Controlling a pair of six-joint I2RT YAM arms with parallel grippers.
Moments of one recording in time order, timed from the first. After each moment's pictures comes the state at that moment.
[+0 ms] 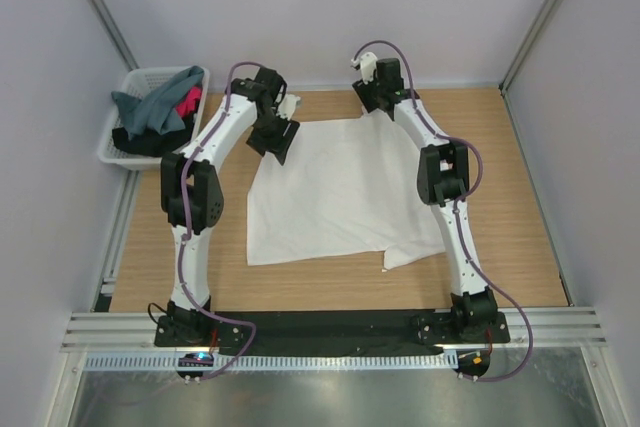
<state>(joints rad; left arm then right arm) -0.35 2.17 2.05 -1.16 0.12 0.12 0.25 2.69 2.45 -0.32 0.00 -0.43</state>
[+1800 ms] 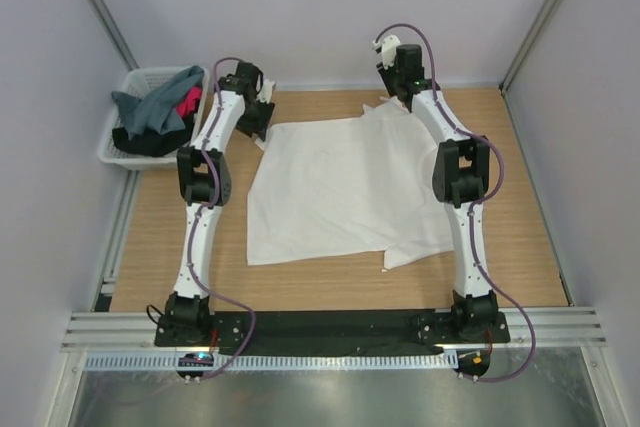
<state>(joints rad) -0.17 2.66 2.60 -1.09 0.07 0.14 0.19 2.49 2.29 -0.27 0.07 -0.39</state>
